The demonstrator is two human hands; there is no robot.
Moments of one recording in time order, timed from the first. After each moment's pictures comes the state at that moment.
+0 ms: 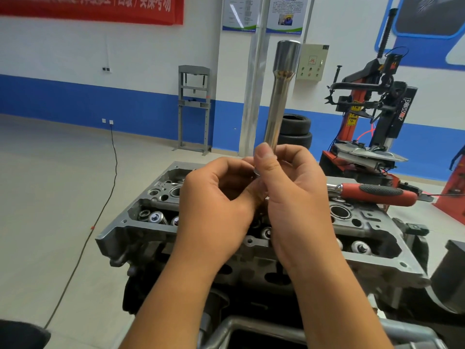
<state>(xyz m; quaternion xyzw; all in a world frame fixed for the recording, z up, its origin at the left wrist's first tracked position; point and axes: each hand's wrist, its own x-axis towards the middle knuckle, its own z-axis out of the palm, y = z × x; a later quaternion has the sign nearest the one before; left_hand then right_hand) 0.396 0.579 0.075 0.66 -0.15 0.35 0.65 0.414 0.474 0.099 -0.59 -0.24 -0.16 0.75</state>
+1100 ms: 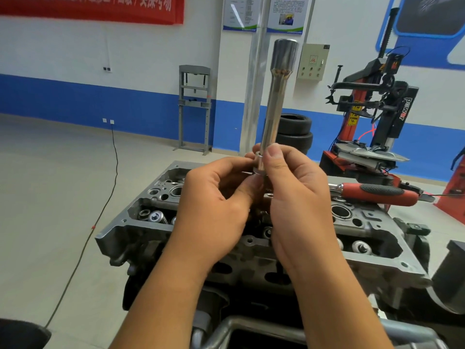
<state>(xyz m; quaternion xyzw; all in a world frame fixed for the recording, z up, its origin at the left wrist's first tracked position) 0.393 0.583 0.079 0.65 -0.17 0.29 0.68 0.415 0.472 0.099 -0.58 -0.26 -0.17 0.75</state>
